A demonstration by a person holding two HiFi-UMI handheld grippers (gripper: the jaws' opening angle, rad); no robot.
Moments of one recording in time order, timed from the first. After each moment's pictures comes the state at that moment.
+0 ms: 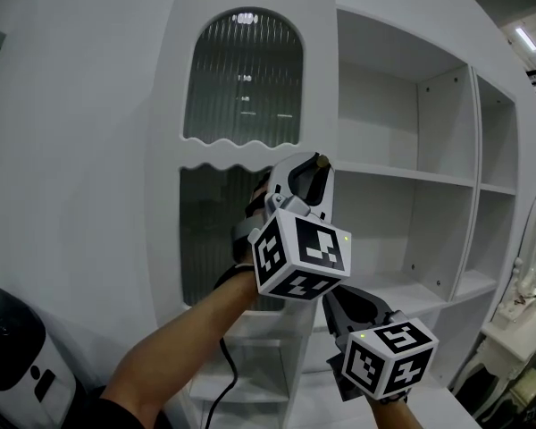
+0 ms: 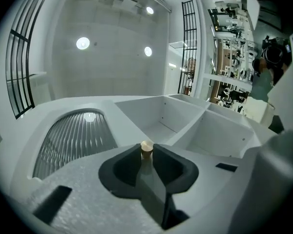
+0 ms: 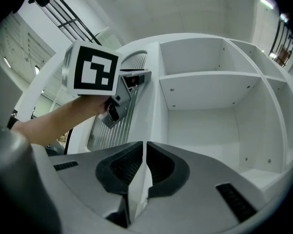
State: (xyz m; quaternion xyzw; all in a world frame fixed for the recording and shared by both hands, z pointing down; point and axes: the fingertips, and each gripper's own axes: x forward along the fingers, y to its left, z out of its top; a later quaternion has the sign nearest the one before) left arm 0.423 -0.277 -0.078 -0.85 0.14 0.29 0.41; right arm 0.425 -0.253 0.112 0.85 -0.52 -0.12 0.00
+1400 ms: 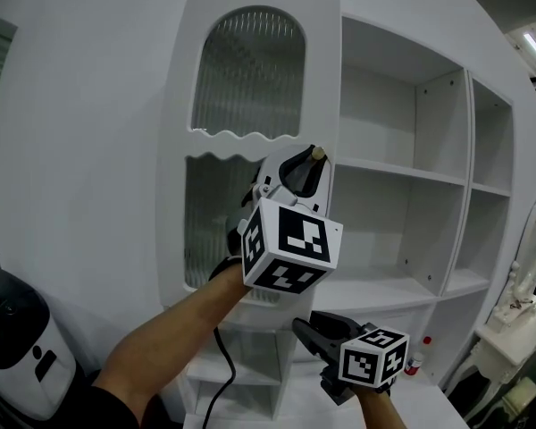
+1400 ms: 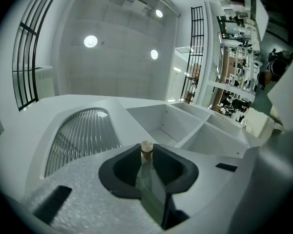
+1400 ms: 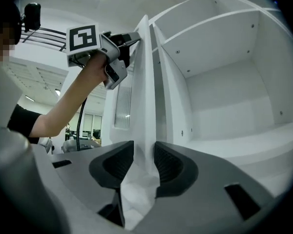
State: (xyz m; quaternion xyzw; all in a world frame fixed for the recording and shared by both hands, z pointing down) left arm 0.388 -0.257 -0.076 -0.87 0.12 0.31 0.37; right arm 0.417 -0.270 0.208 0.74 -0.67 -0.01 -0.02
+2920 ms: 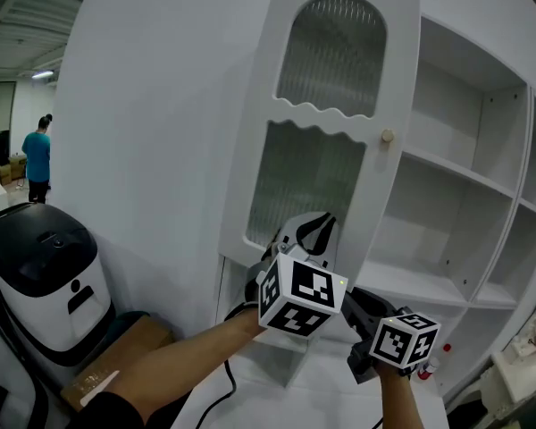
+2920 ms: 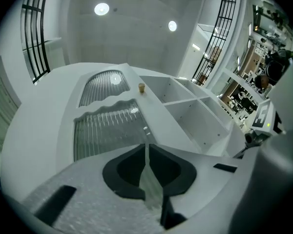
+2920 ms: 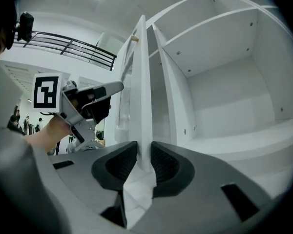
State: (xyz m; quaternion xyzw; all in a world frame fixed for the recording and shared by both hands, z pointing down) left arm 0.353 -0.303 0.073 -0.94 0.18 0.16 0.26; right arm 0.408 -0.259 0.207 0.73 -0.68 0.00 -0.02
